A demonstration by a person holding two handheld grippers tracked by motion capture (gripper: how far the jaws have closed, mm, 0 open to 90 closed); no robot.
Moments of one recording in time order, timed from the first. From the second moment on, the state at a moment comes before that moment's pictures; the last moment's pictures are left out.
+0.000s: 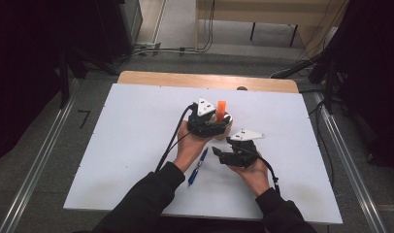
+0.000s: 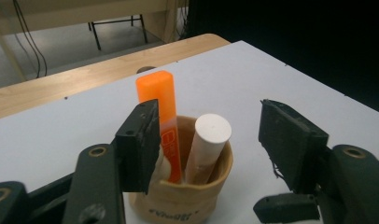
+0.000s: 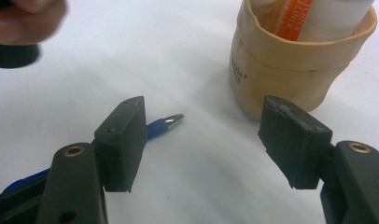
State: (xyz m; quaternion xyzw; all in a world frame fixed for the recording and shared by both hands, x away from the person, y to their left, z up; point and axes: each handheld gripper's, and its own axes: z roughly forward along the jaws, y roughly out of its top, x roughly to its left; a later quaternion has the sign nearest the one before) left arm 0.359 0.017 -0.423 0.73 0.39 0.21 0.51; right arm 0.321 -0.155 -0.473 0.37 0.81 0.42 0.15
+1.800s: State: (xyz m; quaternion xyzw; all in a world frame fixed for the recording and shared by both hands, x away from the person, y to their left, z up) left arm 0.290 0.077 -0.488 0.73 0.44 0.20 0.48; right arm 0.319 -0.156 -0.475 0.38 0.81 0.41 0.16
